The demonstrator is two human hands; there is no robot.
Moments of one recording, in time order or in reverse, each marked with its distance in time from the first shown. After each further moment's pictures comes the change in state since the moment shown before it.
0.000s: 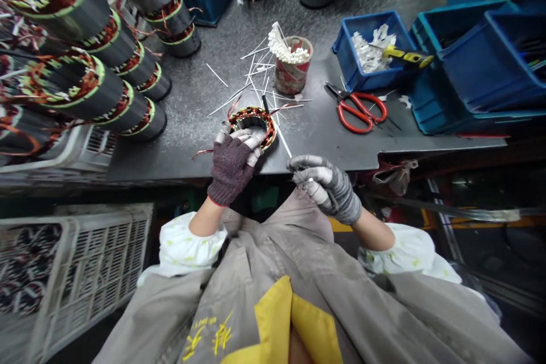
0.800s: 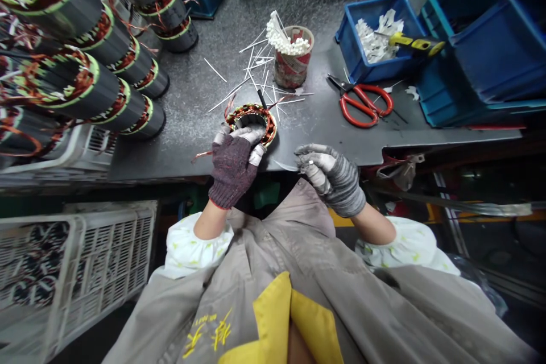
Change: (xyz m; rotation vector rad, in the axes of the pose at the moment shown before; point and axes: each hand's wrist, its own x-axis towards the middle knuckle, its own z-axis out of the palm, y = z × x) left_hand -0.002 0.014 -0.001 -0.003 0.059 -0.037; right_hand 0.005 0.009 0.011 -0.195 0.146 0.073
